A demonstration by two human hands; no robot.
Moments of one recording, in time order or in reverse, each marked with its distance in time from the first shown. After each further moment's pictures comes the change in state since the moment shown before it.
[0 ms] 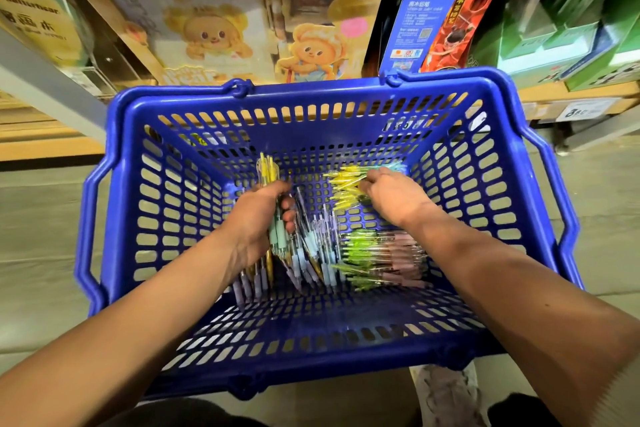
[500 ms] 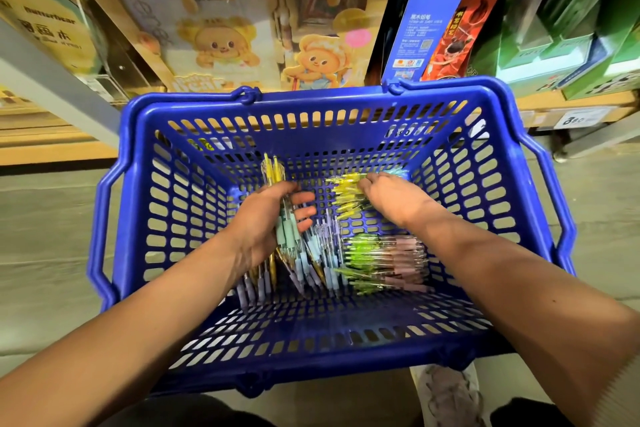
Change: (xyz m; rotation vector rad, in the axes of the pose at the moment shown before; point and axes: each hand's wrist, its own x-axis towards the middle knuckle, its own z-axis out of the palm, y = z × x) left_hand -0.007 0.009 0.006 -0.072 -0.006 -0.007; right_hand 0.001 -0.004 -0.019 -0.013 -0.024 -0.065
